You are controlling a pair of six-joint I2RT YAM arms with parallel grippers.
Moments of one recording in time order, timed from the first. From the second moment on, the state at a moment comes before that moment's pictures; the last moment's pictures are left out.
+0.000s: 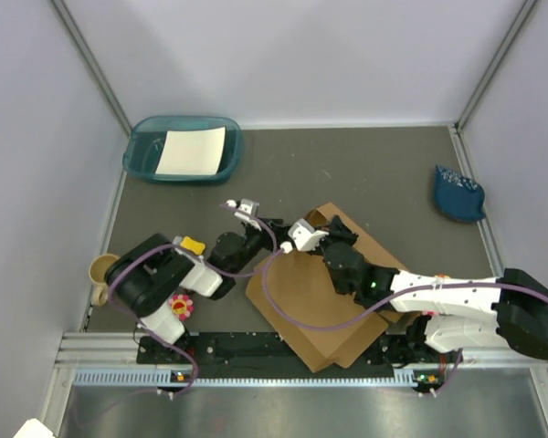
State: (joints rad) left arm -0.72 1.62 0.35 1.33 -0.03 -0.47; right arm 1.15 1.19 0.57 0.36 0.91 -0.78
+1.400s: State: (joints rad) left arm -0.77 1.74 0.41 1.30 0.24 -0.40; right arm 1.15 1.16 0.70 0.01 0.81 -0.43
